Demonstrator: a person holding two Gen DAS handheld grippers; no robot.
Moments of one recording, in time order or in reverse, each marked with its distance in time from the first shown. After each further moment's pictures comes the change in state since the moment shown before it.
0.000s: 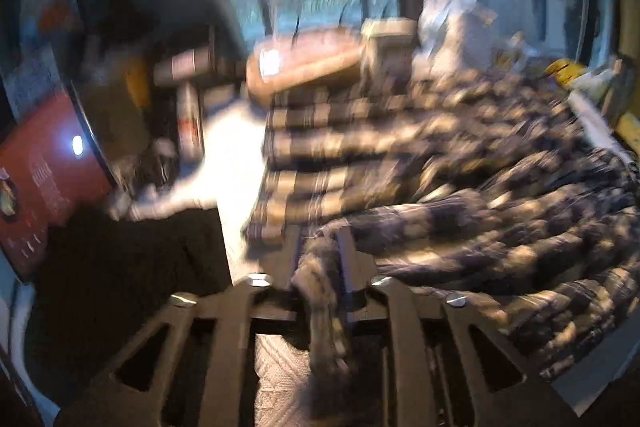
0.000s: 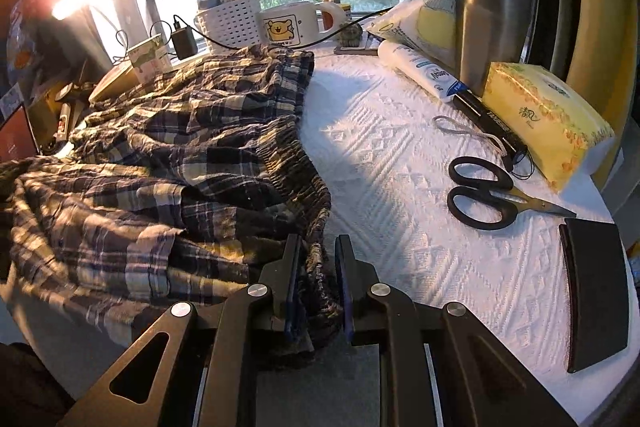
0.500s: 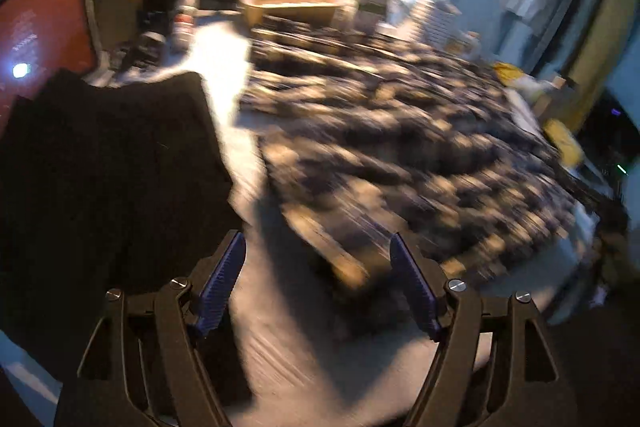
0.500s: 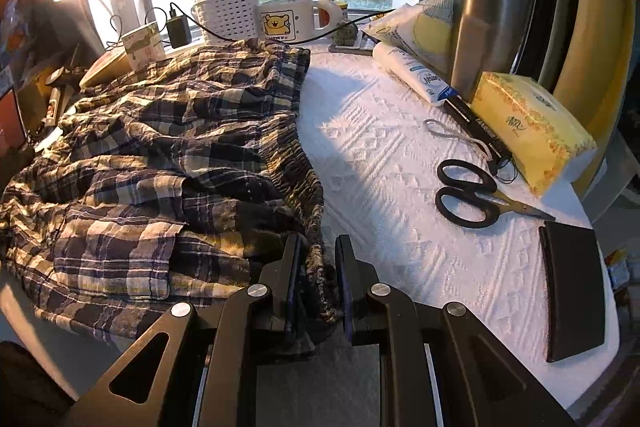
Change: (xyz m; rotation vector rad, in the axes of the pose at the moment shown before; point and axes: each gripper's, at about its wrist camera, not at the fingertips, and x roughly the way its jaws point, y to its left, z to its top) left arm -0.053 0.039 -0.081 -0.115 0.095 -0.352; right arm -0.008 0.009 0.002 -0.038 0.022 -0.075
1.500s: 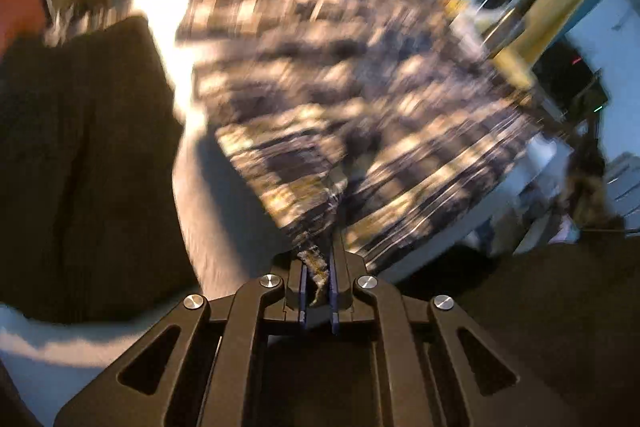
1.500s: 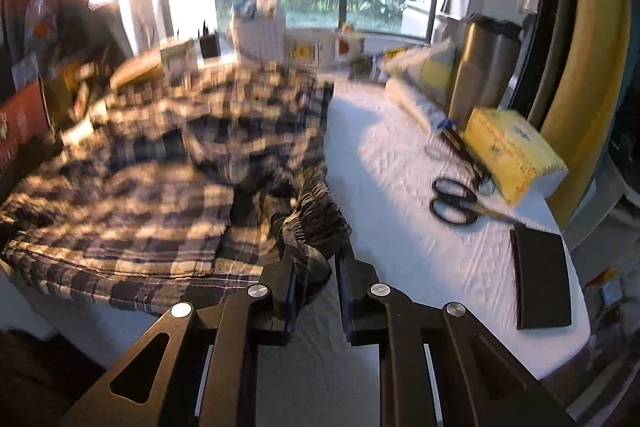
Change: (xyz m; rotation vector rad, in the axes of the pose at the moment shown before) left arm -0.004 -0.014 -0.035 0.063 0.271 -0.107; right arm -0.050 0.024 -0.014 -0.072 -0.026 -0.005
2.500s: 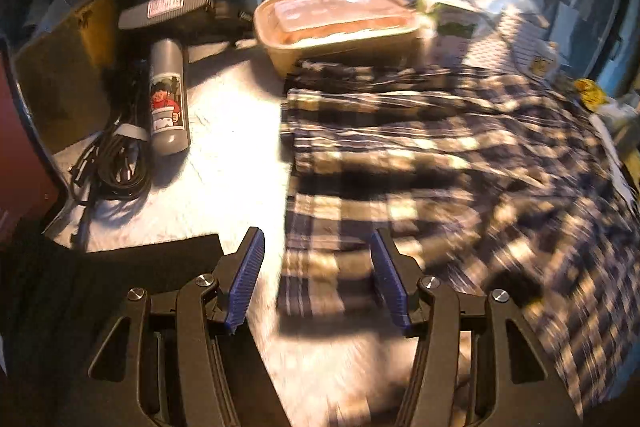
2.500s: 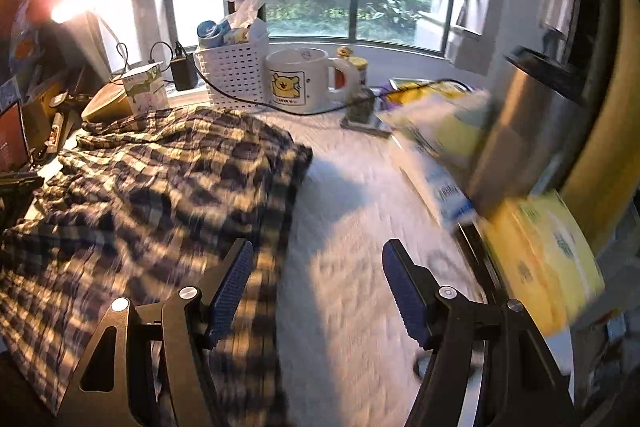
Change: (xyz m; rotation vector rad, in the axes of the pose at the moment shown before) left arm 0.055 0.077 0.198 -0.067 -0.229 0.354; right arm 0.078 -0.039 0.111 -0.033 -0.063 0.053
